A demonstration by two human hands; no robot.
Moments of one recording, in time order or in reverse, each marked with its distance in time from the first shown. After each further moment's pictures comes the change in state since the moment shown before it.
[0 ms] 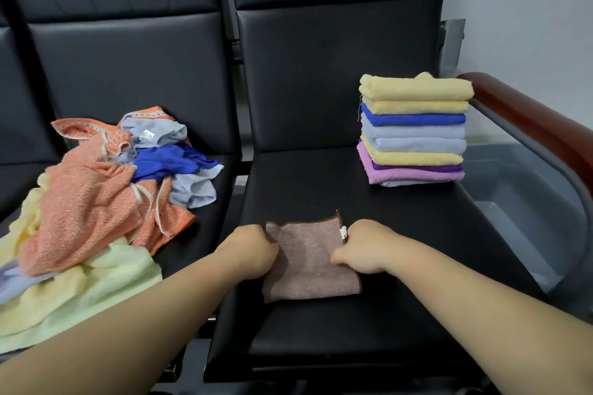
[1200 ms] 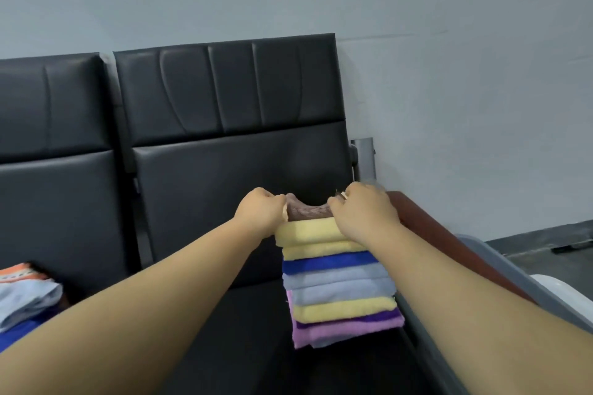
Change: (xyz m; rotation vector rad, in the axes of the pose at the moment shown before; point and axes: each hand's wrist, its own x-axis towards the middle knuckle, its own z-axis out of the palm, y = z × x) left_hand 0.184 0.283 -0.130 -0.576 0.246 0.270; right_hand 0.112 0.054 -0.272 0.102 0.775 0.015
